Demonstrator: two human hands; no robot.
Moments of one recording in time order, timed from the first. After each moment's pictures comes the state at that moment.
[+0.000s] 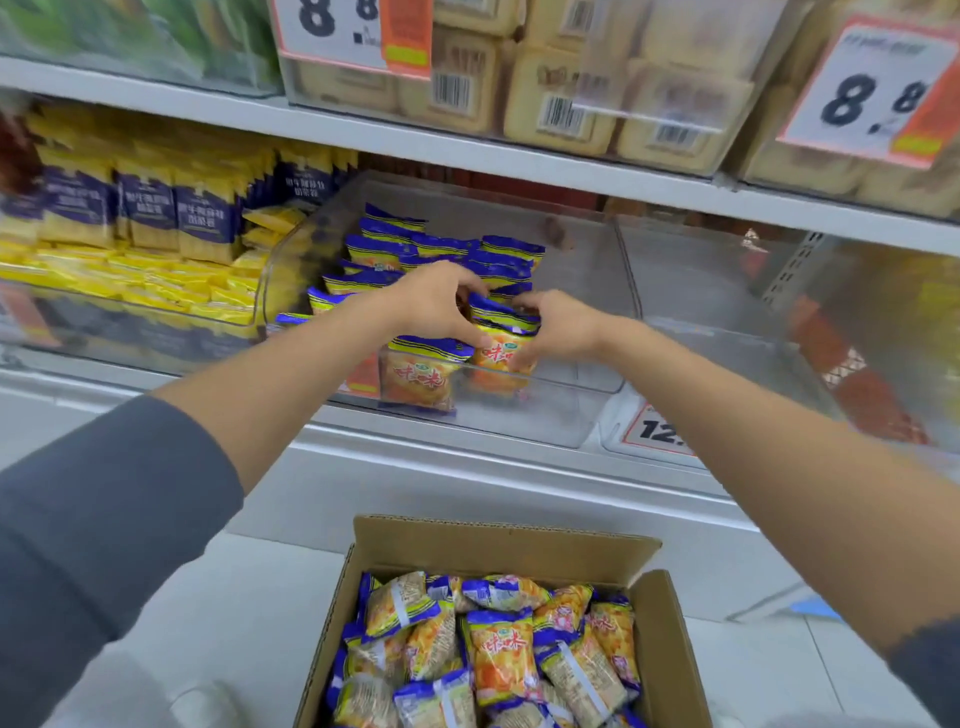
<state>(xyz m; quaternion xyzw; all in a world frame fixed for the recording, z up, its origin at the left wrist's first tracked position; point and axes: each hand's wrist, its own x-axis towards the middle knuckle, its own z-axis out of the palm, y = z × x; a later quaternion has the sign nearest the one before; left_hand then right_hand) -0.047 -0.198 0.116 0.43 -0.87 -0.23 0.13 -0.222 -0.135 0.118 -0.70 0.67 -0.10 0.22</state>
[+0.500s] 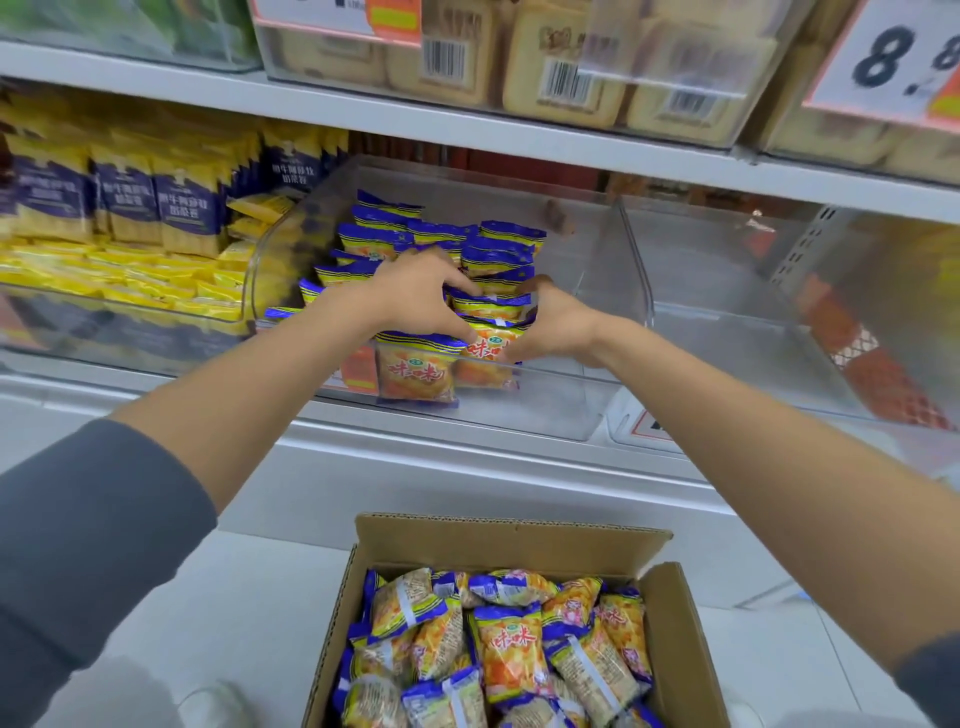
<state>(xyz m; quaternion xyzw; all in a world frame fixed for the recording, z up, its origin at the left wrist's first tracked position) -0.035 -0.212 0.105 0.43 -0.89 -0.13 0.07 -0.209 -0.122 0.110 -0.59 0.67 -0.28 0.36</state>
